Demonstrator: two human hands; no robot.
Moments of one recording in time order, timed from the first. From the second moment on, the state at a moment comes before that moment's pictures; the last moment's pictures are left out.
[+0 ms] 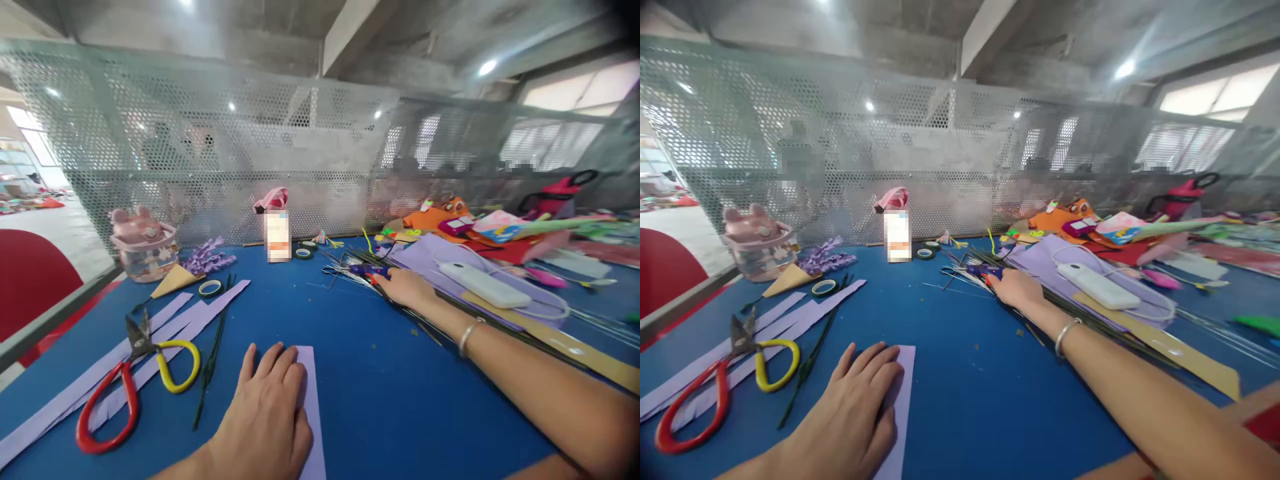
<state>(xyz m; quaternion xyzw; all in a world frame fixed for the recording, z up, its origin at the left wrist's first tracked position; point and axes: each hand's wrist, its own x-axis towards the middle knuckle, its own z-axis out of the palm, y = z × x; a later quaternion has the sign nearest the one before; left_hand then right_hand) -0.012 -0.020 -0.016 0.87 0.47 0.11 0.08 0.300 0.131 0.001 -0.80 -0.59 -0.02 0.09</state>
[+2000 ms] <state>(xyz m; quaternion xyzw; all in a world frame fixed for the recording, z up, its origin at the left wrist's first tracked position) -0.023 -0.028 0.011 0.91 0.41 -0.06 0.08 0.269 0.011 0.001 -0.61 -0.68 0.35 0.21</state>
